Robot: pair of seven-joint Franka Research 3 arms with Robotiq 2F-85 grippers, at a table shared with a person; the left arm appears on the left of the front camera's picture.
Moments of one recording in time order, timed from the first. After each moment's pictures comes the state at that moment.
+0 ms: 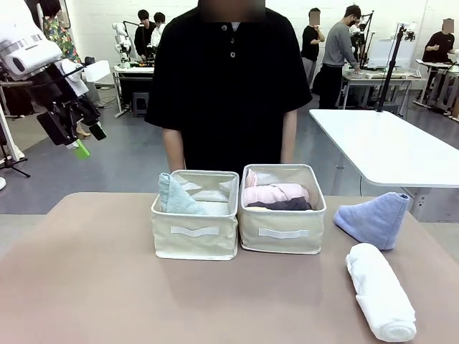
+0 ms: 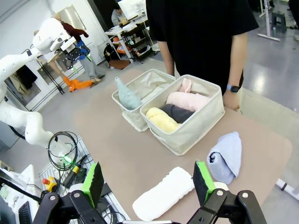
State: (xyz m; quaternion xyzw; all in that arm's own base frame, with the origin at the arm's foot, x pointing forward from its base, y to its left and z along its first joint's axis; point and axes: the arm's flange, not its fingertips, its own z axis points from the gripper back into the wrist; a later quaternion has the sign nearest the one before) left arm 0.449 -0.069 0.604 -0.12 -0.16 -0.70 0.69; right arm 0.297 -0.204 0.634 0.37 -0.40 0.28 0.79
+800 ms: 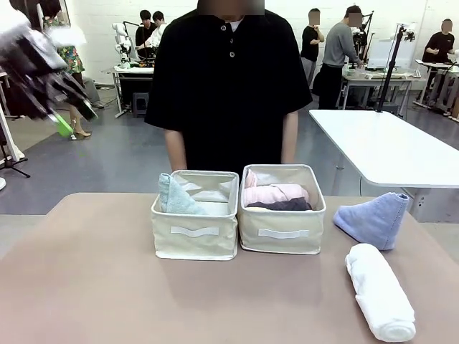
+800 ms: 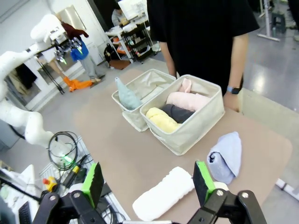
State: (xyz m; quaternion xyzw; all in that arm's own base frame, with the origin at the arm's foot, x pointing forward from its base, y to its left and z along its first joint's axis) left arm 0.445 -0.013 0.658 -0.24 -0.23 -0.70 0.63; right arm 0.296 -0.204 0.633 0.37 -0.40 0.28 0.79
